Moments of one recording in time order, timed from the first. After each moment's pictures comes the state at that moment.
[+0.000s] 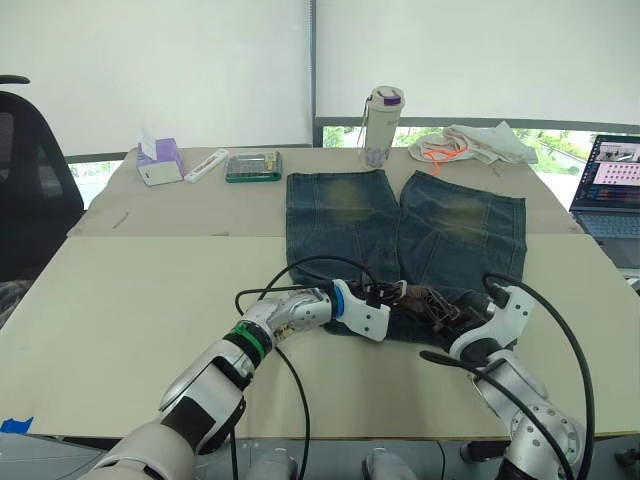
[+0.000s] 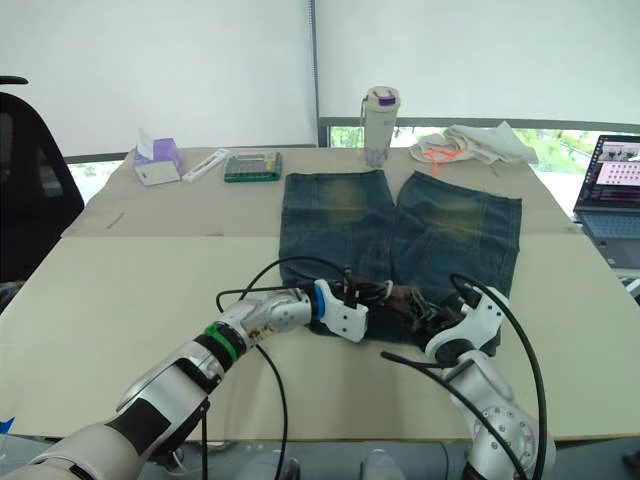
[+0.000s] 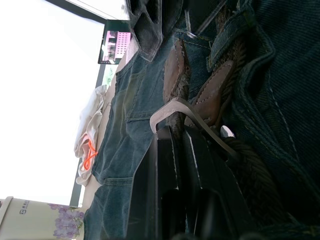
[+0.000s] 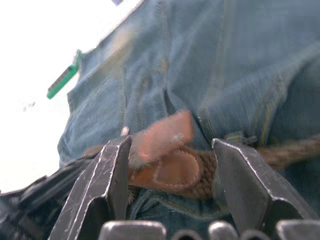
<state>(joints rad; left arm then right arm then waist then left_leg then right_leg) -0.85 0.15 -0.59 0.84 0.66 -0.72 -0.21 -0.09 0.08 -0.55 -0.57 0.86 1.05 -0.14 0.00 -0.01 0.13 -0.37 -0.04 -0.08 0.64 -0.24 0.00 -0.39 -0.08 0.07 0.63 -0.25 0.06</state>
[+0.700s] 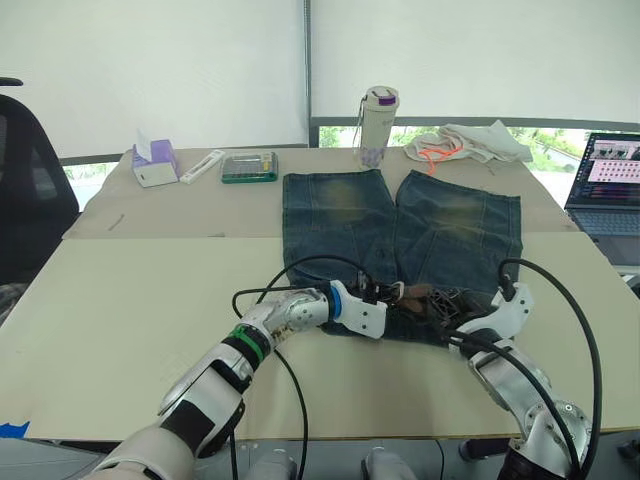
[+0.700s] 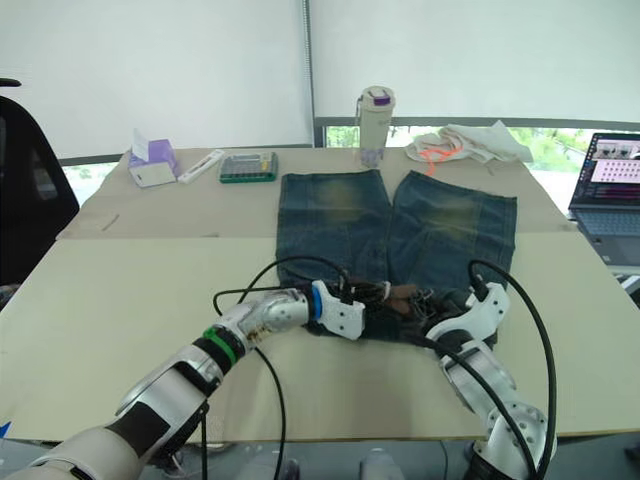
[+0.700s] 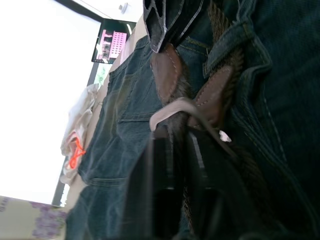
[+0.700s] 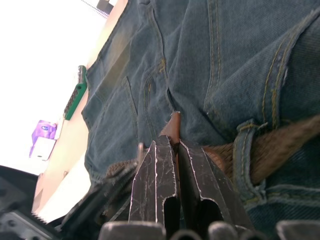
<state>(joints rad) -0.82 0.15 -0.55 0.82 0.54 -0.72 -0.32 -0.09 -0.02 -0.50 -0.51 1.28 0.97 -0.47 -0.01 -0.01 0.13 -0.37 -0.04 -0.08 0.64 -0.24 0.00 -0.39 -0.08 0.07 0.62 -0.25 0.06</state>
